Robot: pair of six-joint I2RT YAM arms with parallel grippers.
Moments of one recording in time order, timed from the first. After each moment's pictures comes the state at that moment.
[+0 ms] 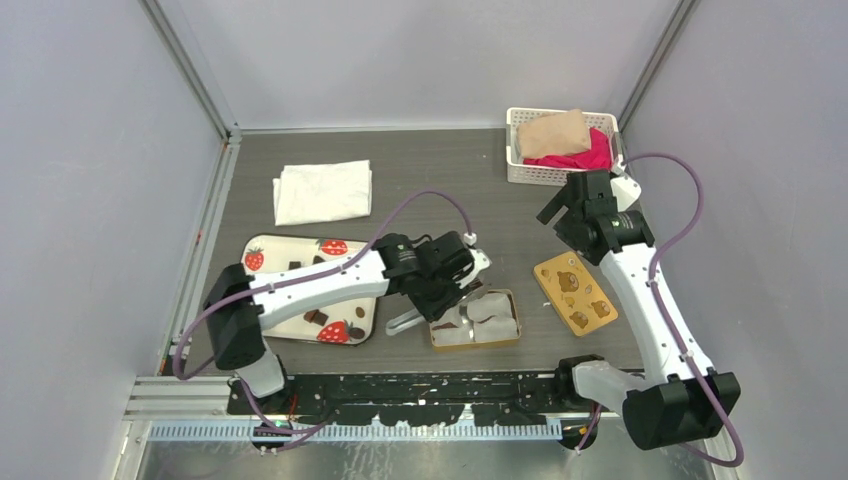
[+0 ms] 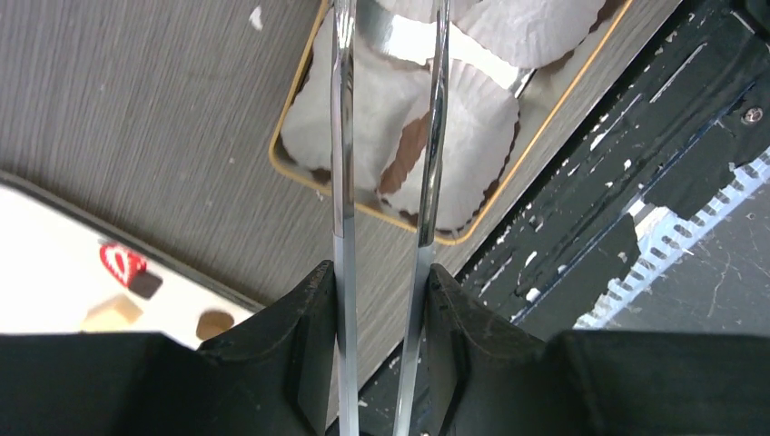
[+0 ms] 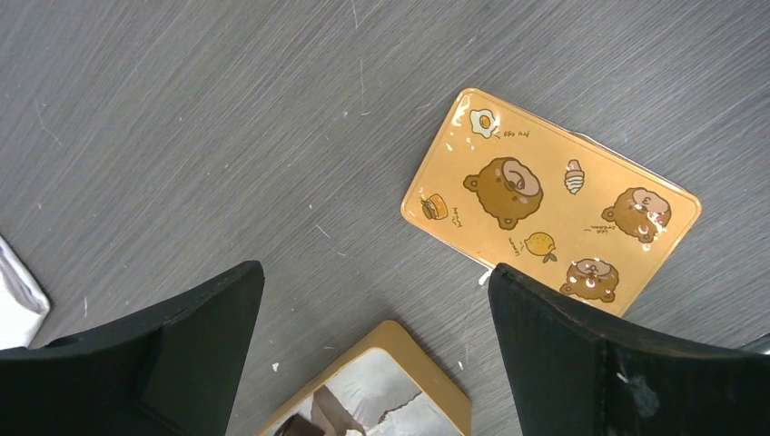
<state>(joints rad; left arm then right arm) -1.14 1.64 1.43 -0.91 -0.03 -0.15 0.15 1.12 1.14 -0.92 0.36 0.80</state>
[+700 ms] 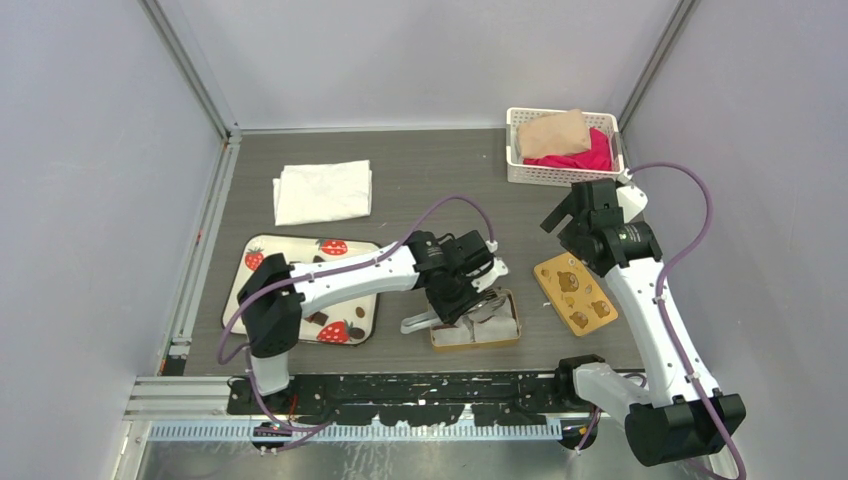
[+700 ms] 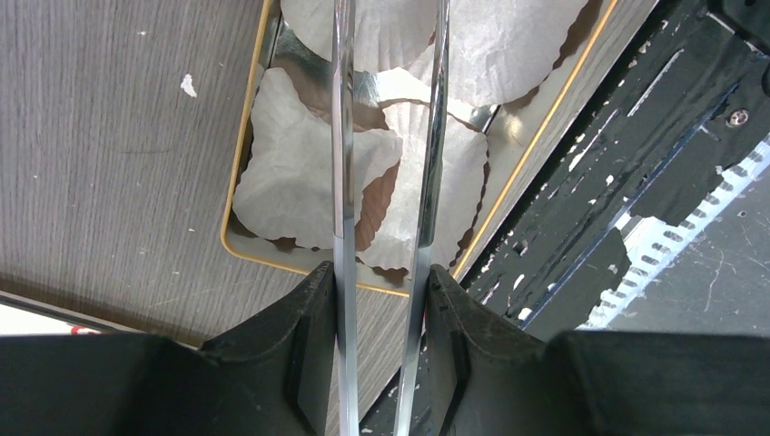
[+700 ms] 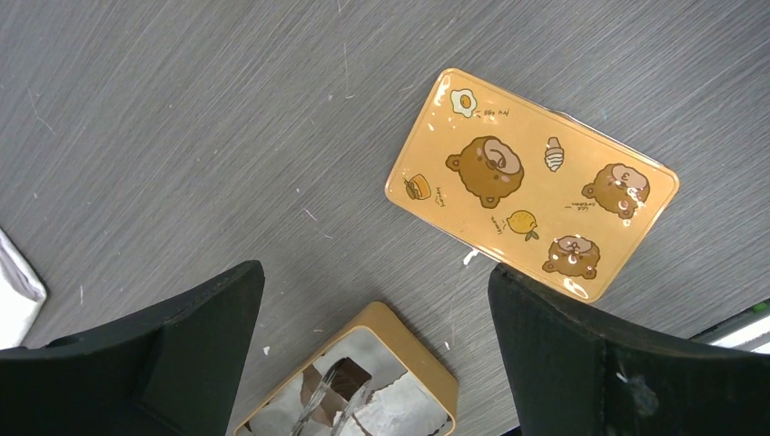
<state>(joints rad) -1.14 1.84 1.55 -0.91 0.09 -0.06 0.15 1.04 1.12 -0.98 0.36 0.81</state>
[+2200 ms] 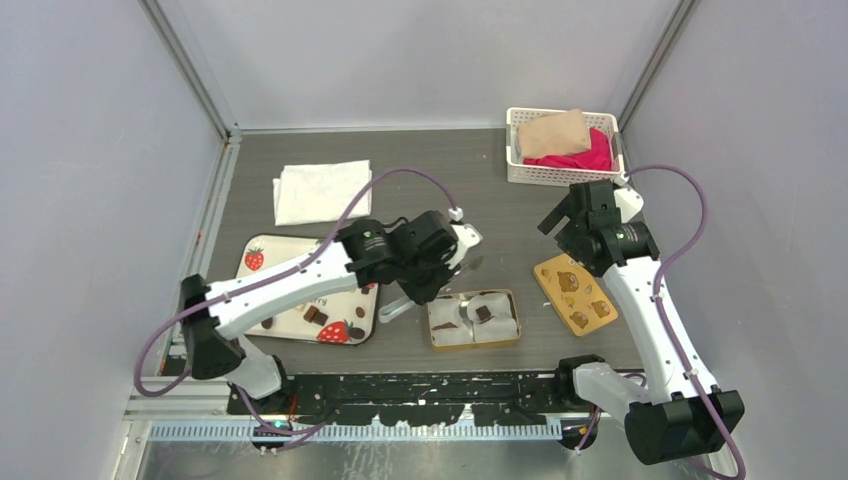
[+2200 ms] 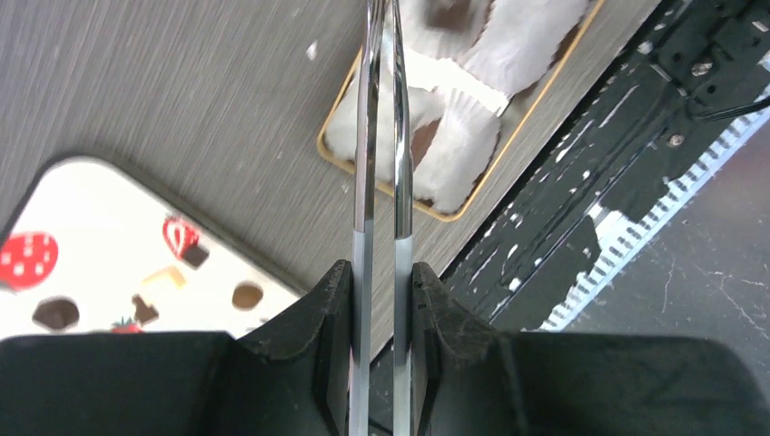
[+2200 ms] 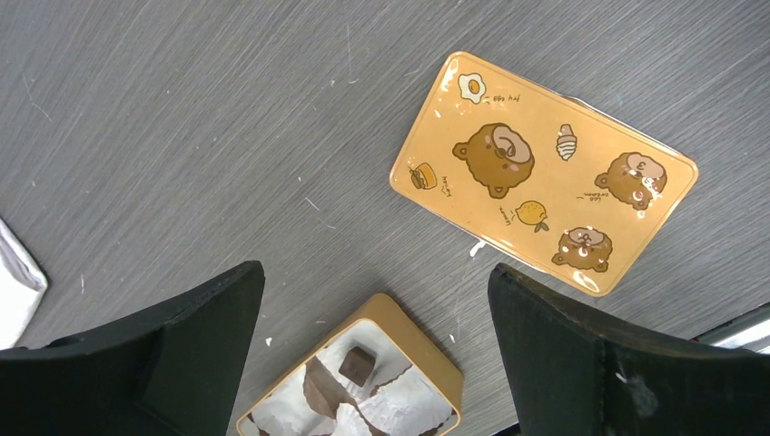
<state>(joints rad) -1.13 1.60 1.58 -0.99 -0.05 -0.14 0.15 1.05 1.10 -0.98 0.33 0.82</state>
